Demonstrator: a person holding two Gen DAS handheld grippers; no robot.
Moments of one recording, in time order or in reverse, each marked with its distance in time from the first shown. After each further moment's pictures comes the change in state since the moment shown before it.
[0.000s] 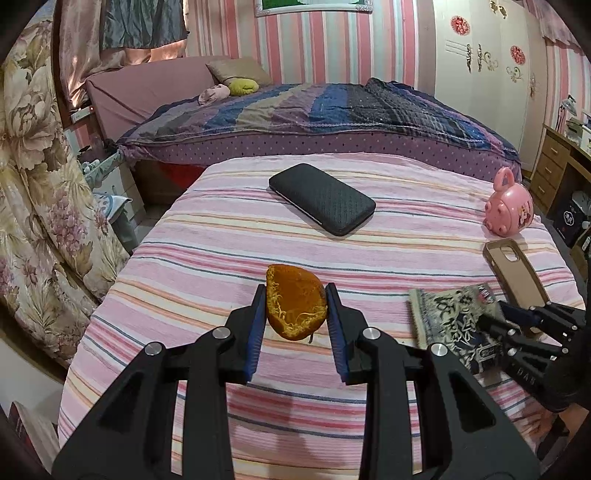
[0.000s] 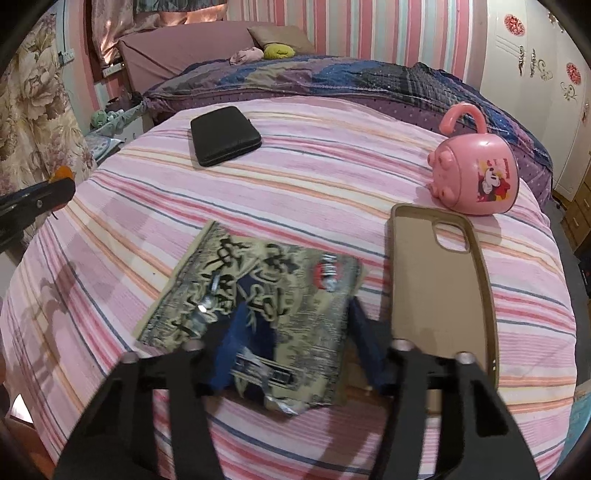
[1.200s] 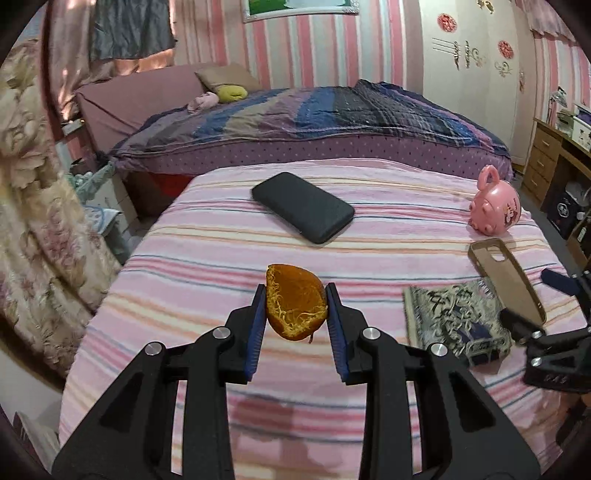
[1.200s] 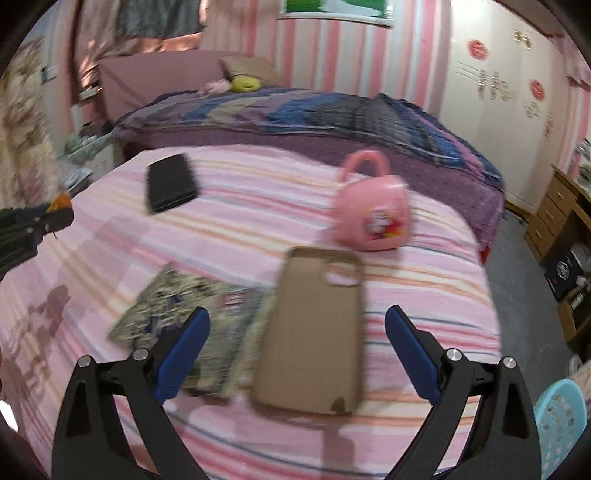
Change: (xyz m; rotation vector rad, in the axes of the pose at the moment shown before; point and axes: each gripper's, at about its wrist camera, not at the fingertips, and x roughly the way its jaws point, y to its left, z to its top) left arm -0.011 -0.019 0.004 0.039 -0.020 -0.003; right arm -0.040 -0.027 0.013 -0.001 -0.097 -0.109
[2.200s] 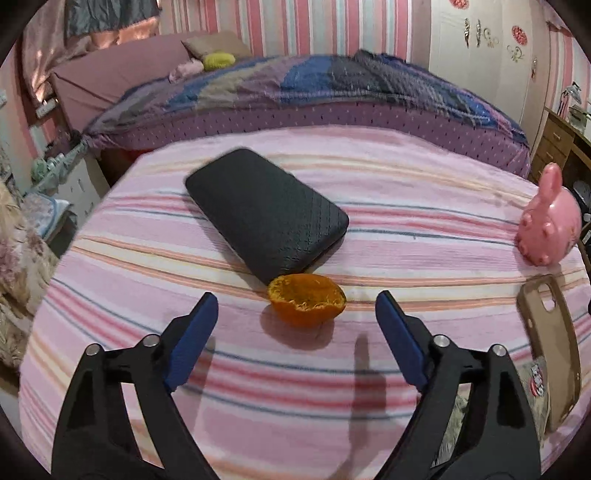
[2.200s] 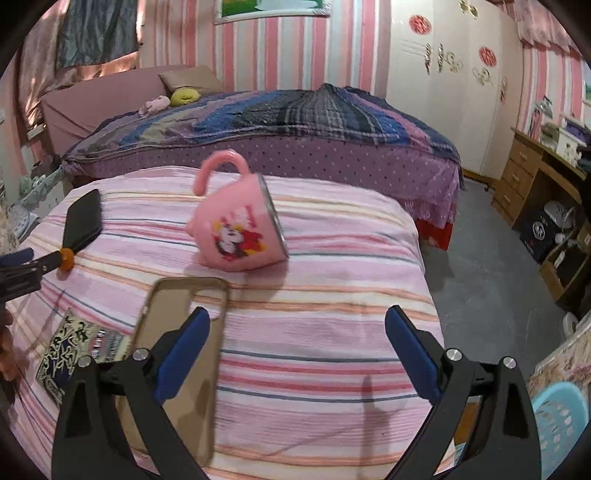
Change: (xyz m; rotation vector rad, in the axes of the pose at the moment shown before) left arm 0.146 -0.041 0.048 -0.023 0.147 -0.054; right arm 0.021 -0.099 0.011 0.192 -0.010 -0.163
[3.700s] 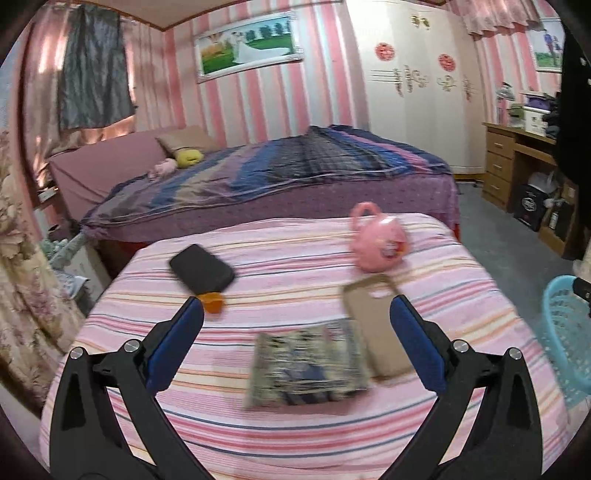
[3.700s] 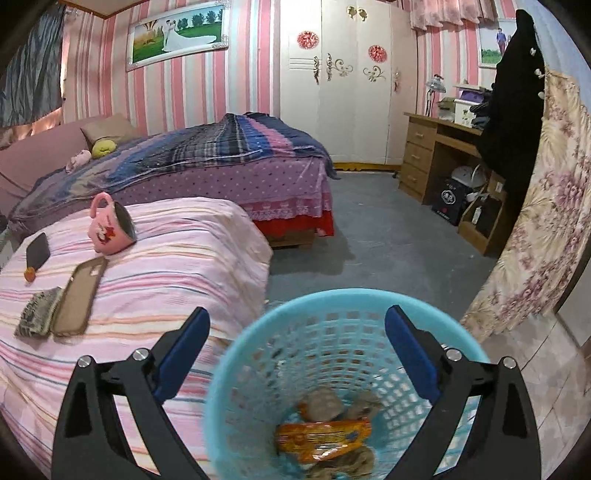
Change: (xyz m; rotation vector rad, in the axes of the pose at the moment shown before) left arm -0.197 -0.109 -0.077 0.157 -0.357 -0.026; right arm -0.145 -0.162 -0.090 0.230 -0.128 -0.247
